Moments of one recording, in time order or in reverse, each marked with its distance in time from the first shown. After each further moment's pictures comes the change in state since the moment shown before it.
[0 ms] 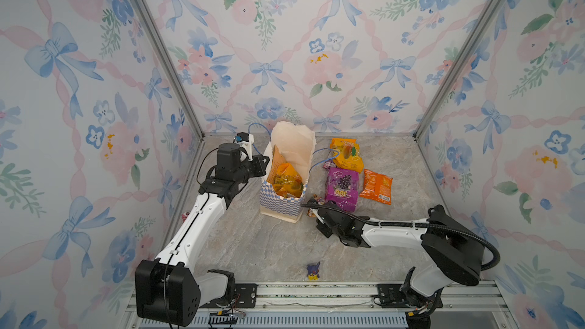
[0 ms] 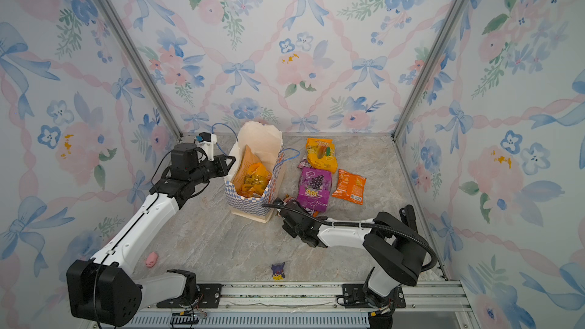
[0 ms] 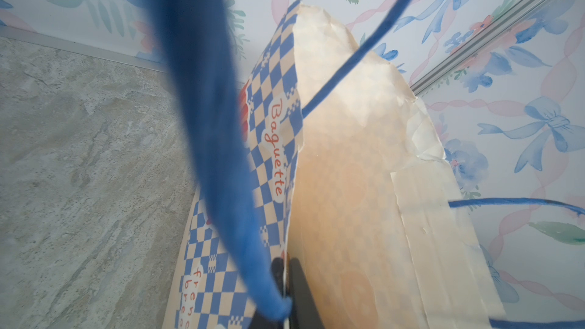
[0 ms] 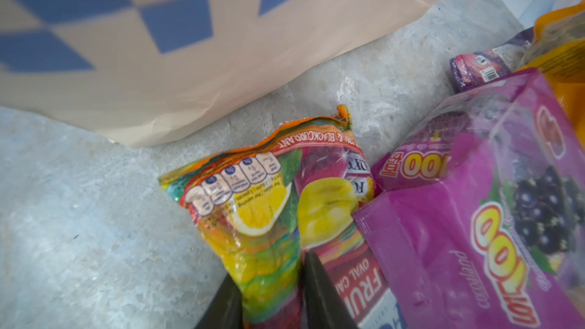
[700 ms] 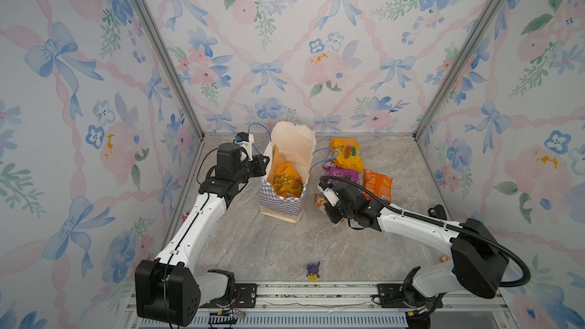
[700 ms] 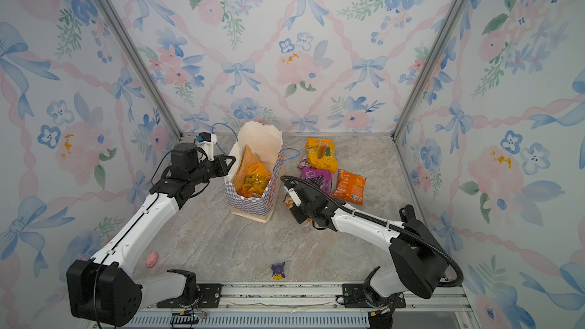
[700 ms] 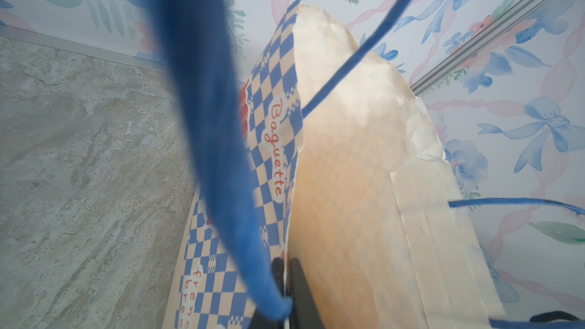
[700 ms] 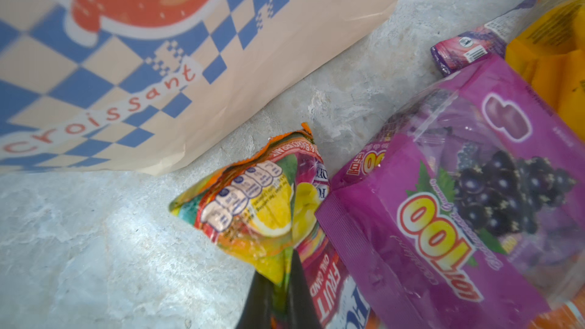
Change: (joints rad) left arm 0.000 0.000 0.000 0.000 0.000 0.000; right arm -0.197 -0.142 0.147 -0.286 -0.306 0.076
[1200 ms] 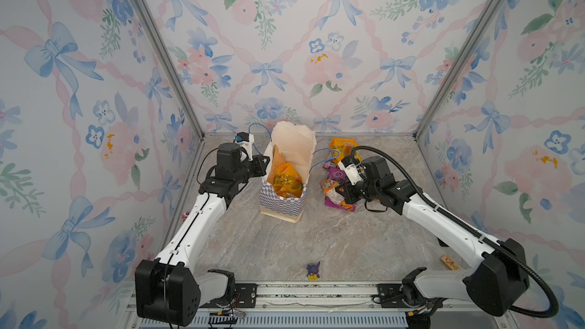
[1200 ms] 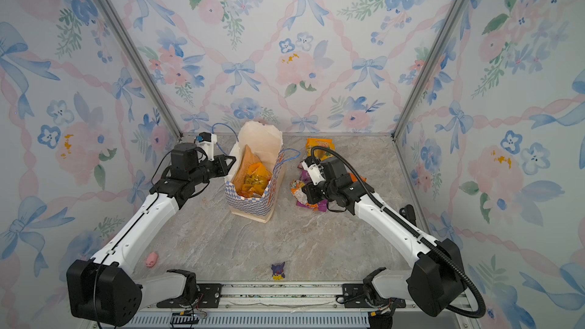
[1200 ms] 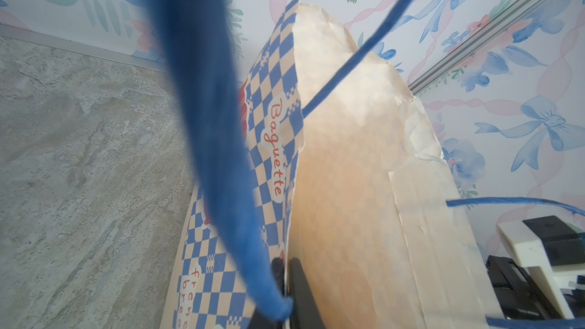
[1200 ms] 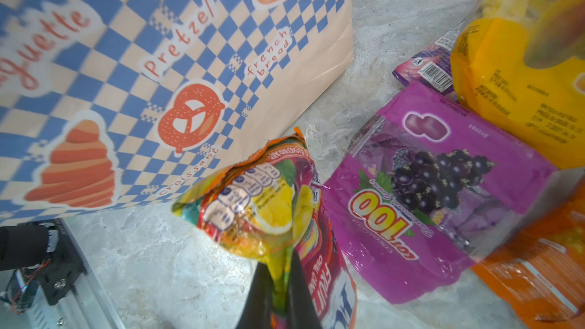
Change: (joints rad) left arm 0.000 0.000 0.000 0.000 0.008 -0.004; right arm -0.237 -0.135 0.190 -0.249 -0.337 0.103
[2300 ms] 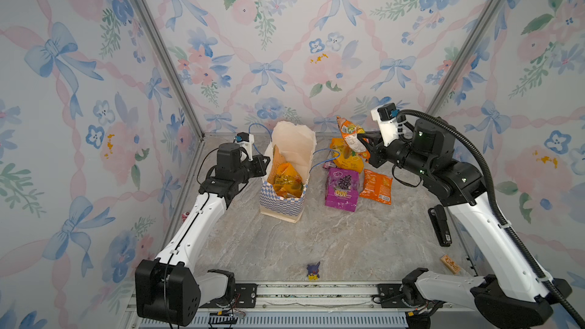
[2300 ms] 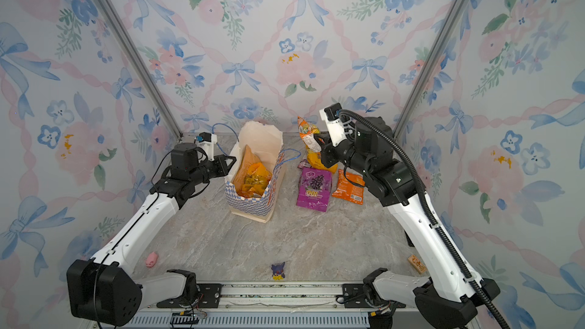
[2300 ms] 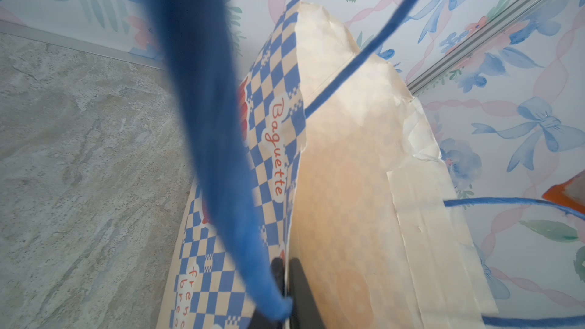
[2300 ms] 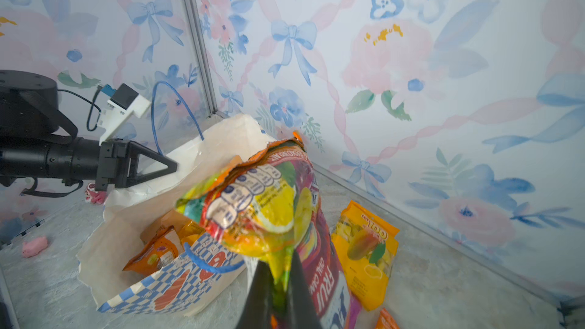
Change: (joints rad) left arm 0.000 0.001 0.000 0.000 0.007 -0.007; right arm 0.016 -0.076 0.579 -0.121 0.184 -0.202
